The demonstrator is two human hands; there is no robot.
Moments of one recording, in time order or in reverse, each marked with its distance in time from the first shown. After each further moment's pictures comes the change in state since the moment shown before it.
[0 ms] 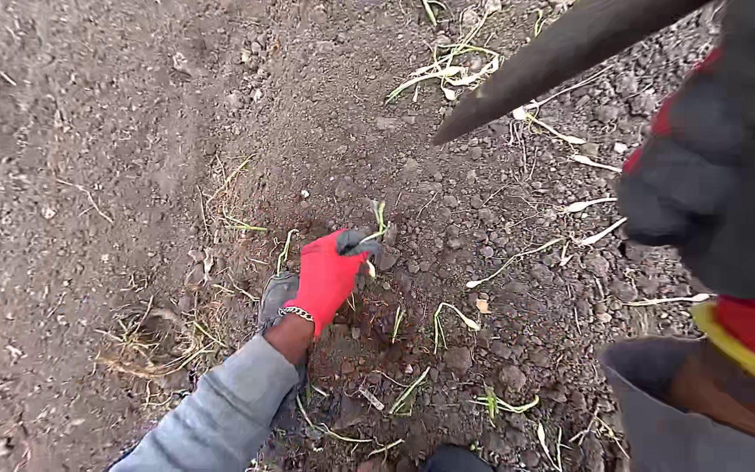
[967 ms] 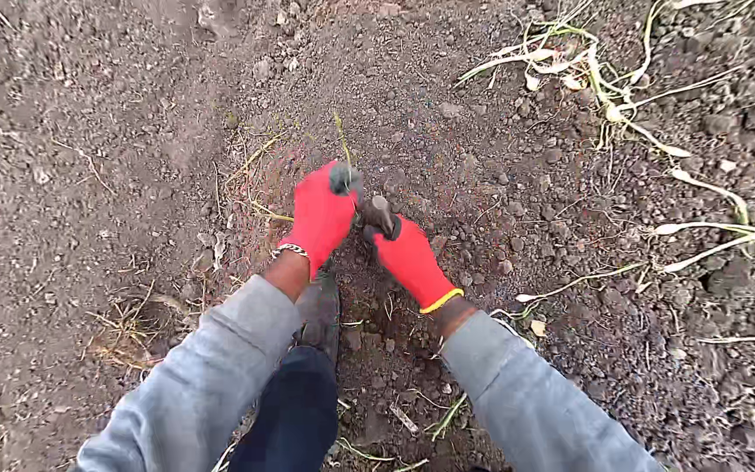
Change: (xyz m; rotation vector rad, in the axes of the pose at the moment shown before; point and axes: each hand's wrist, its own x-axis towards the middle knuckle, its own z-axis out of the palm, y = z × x) left_hand 0.098 -0.063 -0.076 0.070 0.127 0.139; right_hand 0.025 0.264 0.177 -0.799 -0.144 0.591
